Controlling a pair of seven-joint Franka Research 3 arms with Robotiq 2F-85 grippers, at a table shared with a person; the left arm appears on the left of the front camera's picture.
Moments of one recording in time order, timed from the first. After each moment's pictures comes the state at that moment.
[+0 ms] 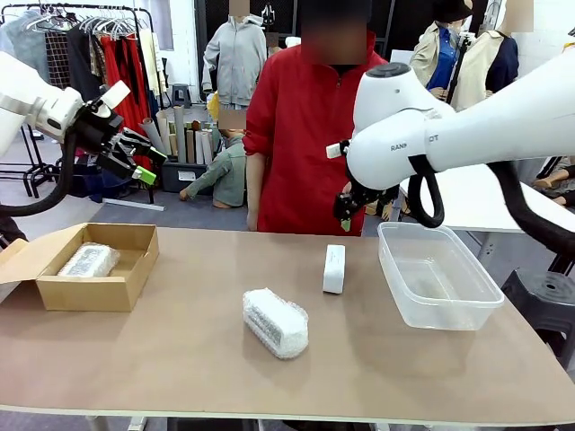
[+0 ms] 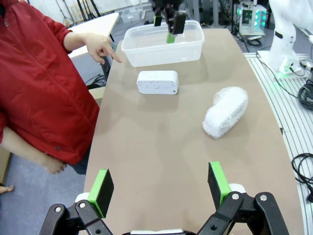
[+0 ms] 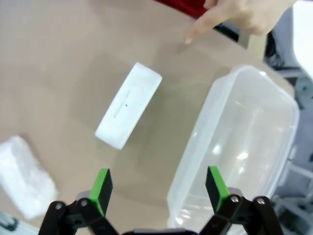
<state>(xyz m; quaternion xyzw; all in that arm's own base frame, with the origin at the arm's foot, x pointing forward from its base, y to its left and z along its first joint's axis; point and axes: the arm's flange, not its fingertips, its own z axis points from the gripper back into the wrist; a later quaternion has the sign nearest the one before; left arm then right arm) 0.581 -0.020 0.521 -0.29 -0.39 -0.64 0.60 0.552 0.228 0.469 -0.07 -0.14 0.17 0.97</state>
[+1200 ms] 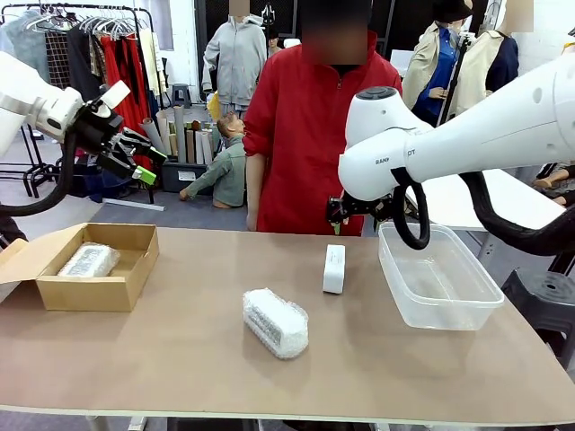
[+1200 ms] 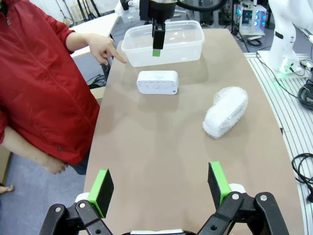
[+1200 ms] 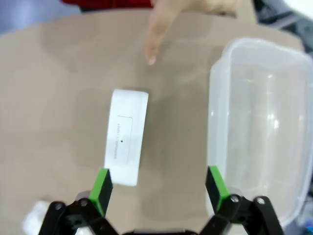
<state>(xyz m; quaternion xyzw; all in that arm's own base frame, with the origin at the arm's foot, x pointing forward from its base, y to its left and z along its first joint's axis) 0.581 -0.020 0.521 -0.29 -0.39 -0.64 0.60 0.579 0.234 0.434 -0.05 -0.14 -0.04 0.99</state>
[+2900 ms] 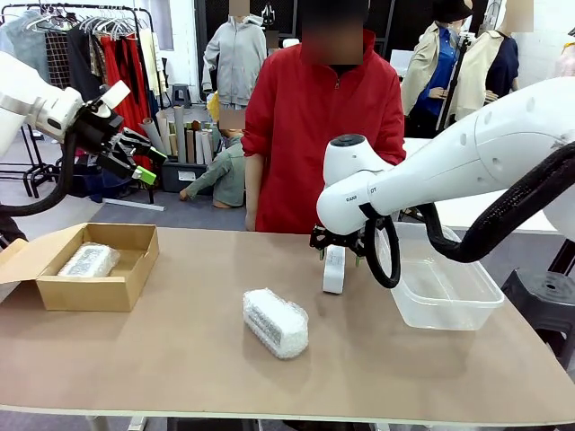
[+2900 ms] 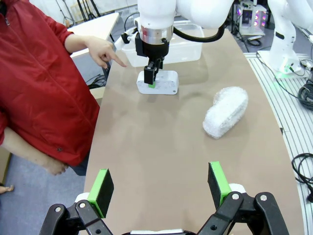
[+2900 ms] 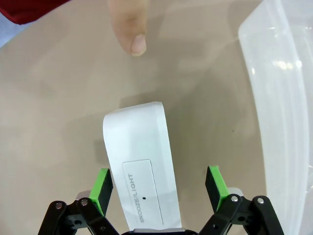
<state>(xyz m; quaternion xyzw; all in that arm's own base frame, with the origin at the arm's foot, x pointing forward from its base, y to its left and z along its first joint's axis) 0.581 -0.020 0.521 -0.29 -0.39 -0.64 0.60 0.614 0.257 0.332 -0.04 -0.10 -0.18 0.98</state>
